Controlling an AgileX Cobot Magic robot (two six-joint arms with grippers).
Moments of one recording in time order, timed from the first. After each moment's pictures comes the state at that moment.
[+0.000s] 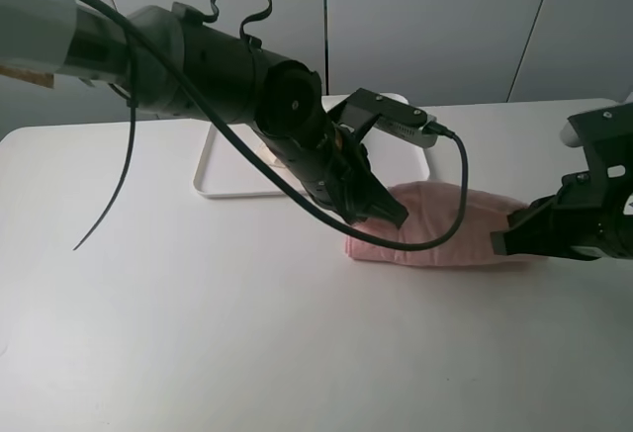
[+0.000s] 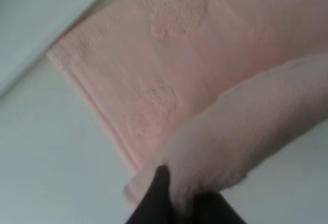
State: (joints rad) left arm -0.84 2.07 -1.39 -0.08 0.46 -0.02; right arm 0.28 1.26 -0.29 0.11 -0.04 -0.06
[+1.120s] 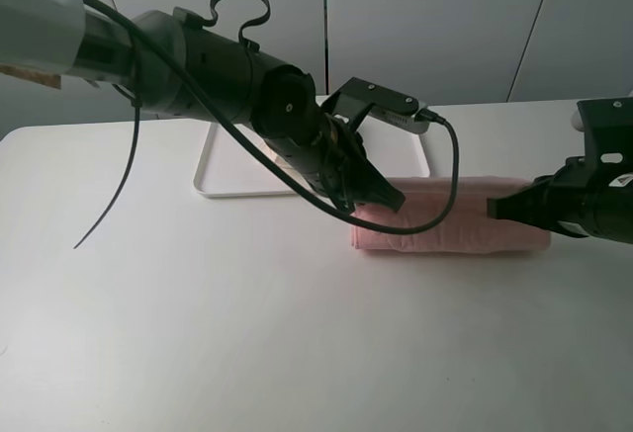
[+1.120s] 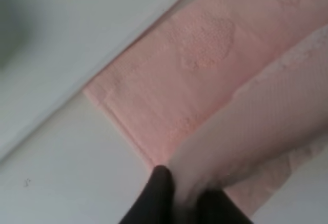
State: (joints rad) left arm -0.81 2.09 -1.39 -0.02 0.38 -0.07; right arm 0.28 1.42 -0.31 0.57 -0.30 -0.38
